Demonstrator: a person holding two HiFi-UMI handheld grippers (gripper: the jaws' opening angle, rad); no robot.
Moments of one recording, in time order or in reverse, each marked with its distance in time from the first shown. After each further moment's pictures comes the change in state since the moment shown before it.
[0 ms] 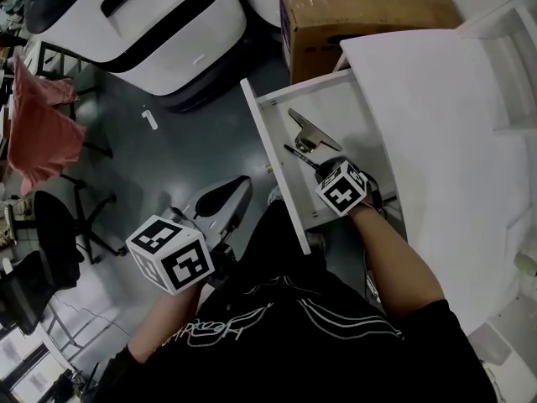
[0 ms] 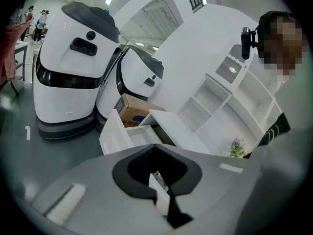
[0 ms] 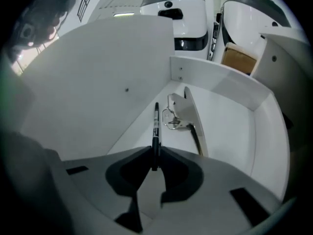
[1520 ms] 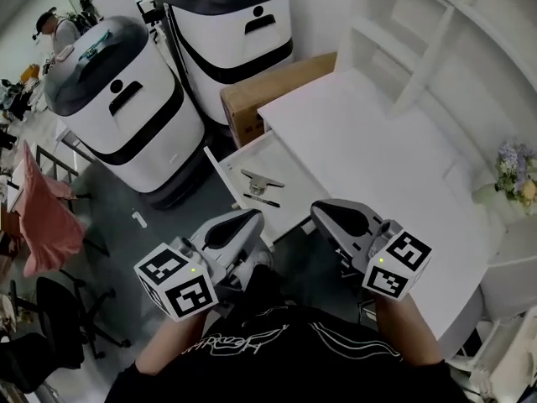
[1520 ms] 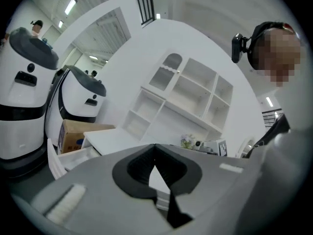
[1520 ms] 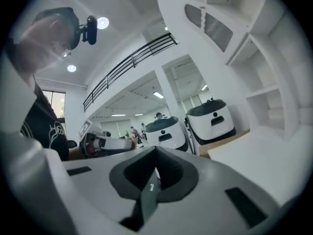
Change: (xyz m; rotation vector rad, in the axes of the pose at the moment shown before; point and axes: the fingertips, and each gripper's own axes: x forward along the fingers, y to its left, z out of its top) left arm -0.102 -0.232 -0.003 0.327 -0.149 -0.429; right arm -0.441 0.152 0.042 0.316 -1.134 -0.126
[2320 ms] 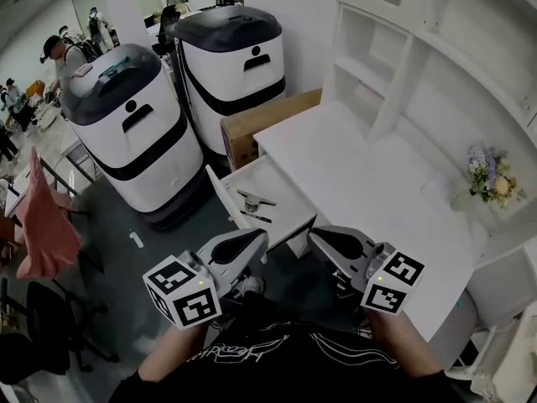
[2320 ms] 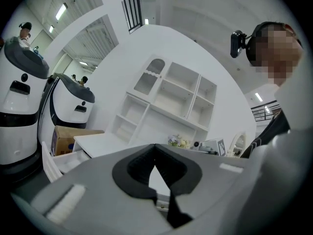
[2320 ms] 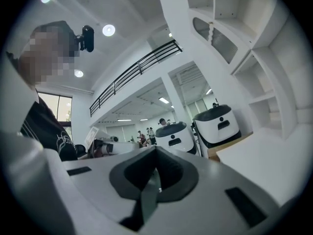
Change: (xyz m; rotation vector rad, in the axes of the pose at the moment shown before) left arm -0.042 -0.085 -0.009 0.076 -0.052 -0.083; right arm -0.064 0.084 0.015 -0.004 -0.070 0.056
